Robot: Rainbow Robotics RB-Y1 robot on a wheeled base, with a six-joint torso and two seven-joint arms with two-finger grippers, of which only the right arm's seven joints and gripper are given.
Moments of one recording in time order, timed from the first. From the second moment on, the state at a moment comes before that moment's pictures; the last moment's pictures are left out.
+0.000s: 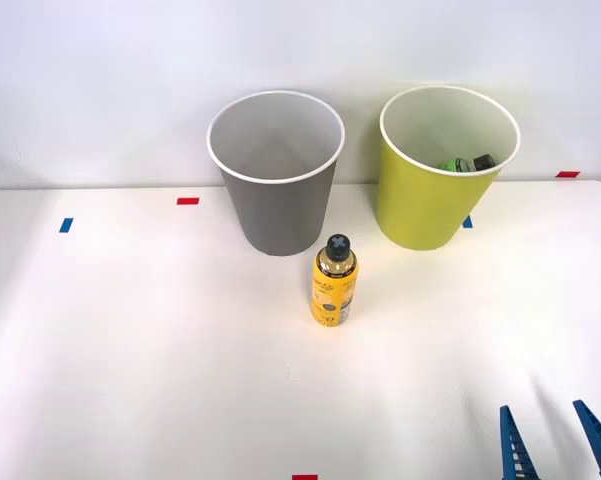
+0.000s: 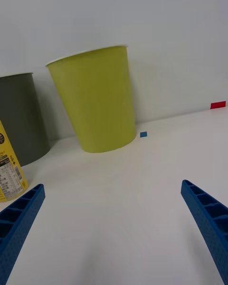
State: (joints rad) arm 0.71 -0.18 0.00 -1.54 0.18 -1.00 1.01
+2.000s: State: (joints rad) arm 0.71 -0.18 0.00 -1.54 0.18 -1.00 1.01
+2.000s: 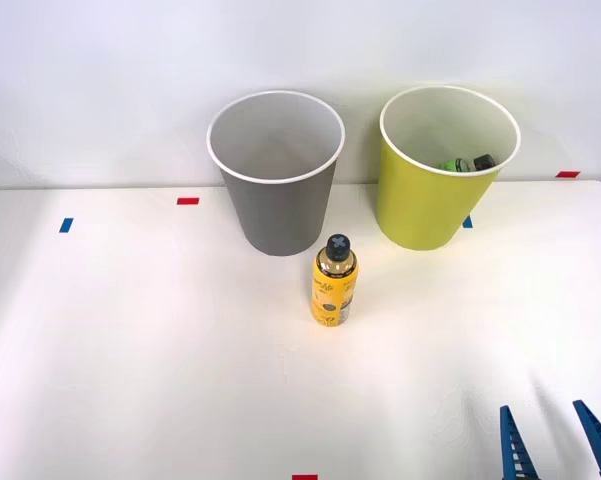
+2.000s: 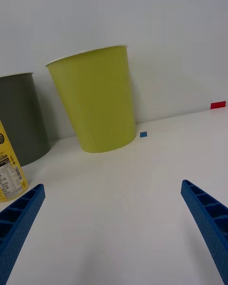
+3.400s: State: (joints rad) arm 0.71 -0.29 0.10 -1.50 0.06 -1.08 1.08
